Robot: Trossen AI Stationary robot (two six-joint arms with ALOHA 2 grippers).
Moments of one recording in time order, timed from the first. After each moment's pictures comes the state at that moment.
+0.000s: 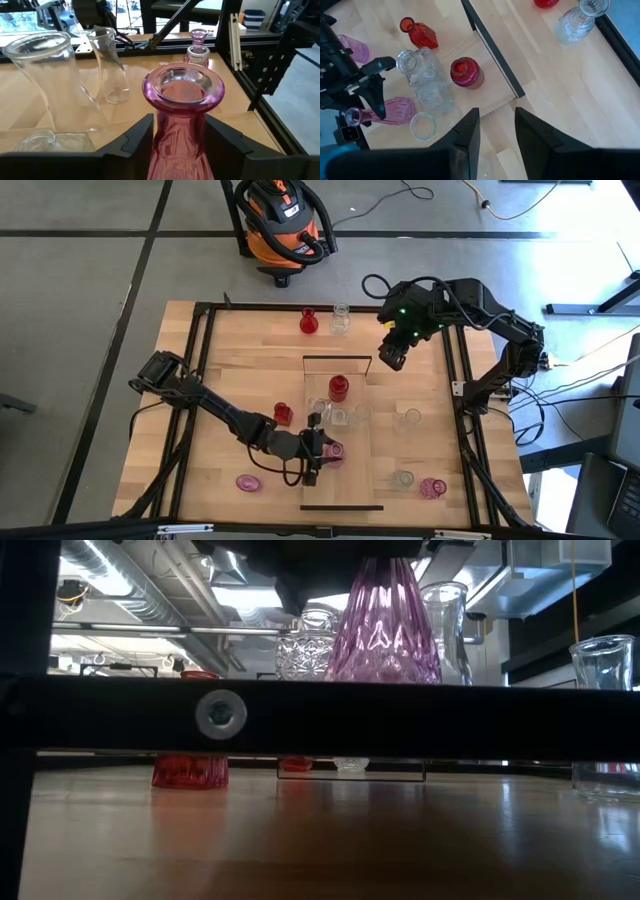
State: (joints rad) left arm -0.44 1.83 1.04 0.46 -0.40 -0.13; right arm -0.16 1.61 2.11 -1.57 -0.02 0.34
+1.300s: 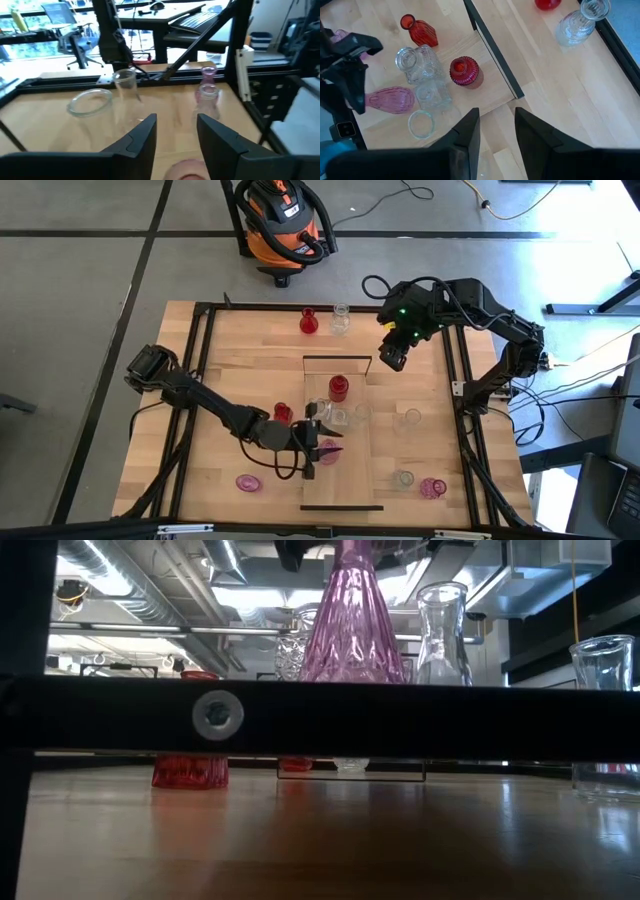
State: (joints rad) left arm -0.43 1.73 1.04 0.48 -0.45 -0.05; right arm -0.16 1.61 2.11 -1.57 -0.02 0.31
